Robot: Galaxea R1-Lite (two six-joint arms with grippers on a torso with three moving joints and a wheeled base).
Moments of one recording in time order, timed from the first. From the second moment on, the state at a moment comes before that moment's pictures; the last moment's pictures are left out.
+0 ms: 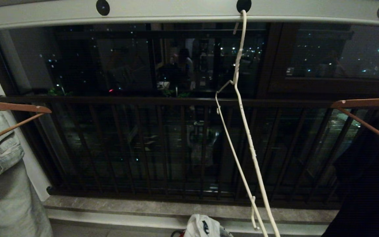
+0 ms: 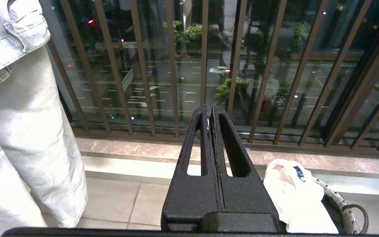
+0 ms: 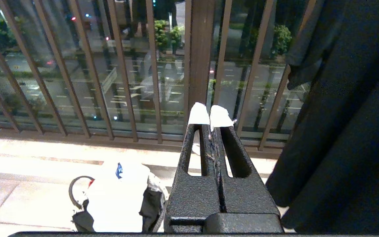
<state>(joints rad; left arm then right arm) 0.00 0.00 0.00 0.00 0.02 -0.01 0.00 0.00 -0.01 0.02 0.00 -0.01</state>
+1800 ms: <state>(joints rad) 0.00 0.00 0.00 0.00 0.02 -0.01 0.00 0.00 -0.01 0.02 0.00 -0.01</state>
